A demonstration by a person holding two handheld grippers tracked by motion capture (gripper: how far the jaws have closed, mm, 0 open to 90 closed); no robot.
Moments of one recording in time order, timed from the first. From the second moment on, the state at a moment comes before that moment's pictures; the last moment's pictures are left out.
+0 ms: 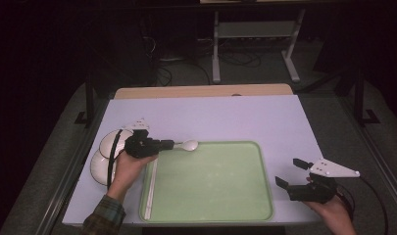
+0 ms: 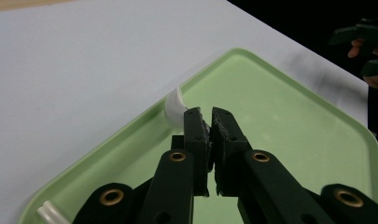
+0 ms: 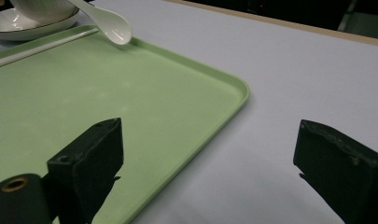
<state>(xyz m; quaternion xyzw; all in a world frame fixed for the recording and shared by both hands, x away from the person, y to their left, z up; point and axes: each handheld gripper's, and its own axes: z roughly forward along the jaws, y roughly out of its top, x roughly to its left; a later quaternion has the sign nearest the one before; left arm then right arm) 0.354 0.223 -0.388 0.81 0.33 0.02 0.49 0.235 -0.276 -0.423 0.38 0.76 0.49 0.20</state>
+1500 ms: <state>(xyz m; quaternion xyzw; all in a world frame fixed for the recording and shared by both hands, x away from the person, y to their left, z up) 0.379 0.205 -0.429 0.82 0.42 0.10 0.38 0.235 -0.274 -0.424 0.38 0.76 0.49 0.20</state>
